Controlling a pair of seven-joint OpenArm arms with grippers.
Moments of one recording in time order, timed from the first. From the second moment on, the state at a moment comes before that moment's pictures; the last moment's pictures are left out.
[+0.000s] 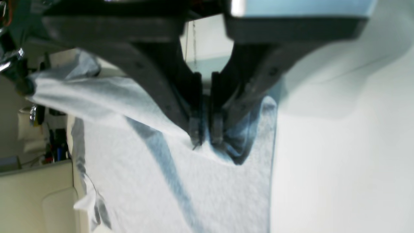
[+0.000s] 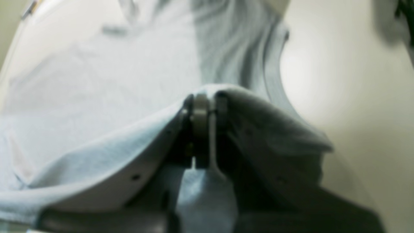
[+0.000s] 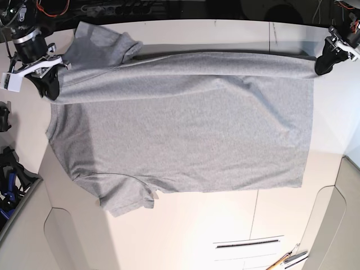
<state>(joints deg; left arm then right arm) 32.0 -21.0 -43.5 86.1 -73.5 -34.6 54.4 -32.5 8.5 26.4 113.2 40.3 14.8 -32.9</state>
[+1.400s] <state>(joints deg) 26.8 -23.7 -39.0 93.8 -59.8 -34.8 48.6 -22.7 13.5 16.1 99.8 34.6 14.7 -32.2</state>
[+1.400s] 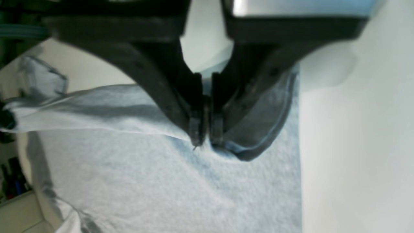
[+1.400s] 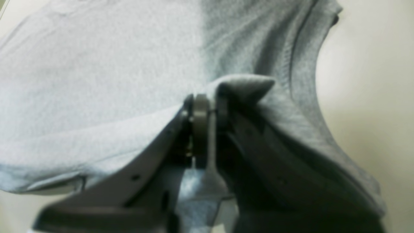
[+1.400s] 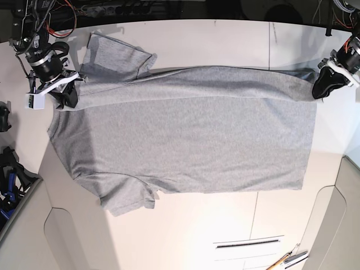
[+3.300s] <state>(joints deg) 26.0 -23.8 -39.1 93.8 -47.6 -33.7 43.9 -13.4 13.9 23.7 107.8 19.5 11.4 -39.2</state>
